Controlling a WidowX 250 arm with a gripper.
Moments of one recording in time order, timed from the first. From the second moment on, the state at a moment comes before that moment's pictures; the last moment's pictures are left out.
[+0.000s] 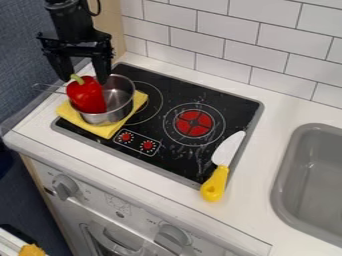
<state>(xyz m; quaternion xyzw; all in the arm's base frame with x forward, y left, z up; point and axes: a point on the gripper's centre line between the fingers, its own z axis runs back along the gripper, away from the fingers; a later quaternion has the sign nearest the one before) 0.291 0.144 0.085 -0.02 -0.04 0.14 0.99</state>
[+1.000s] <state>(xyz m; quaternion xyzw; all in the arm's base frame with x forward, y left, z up) 0.294 0.150 0.077 -0.01 -0.04 0.14 0.99</state>
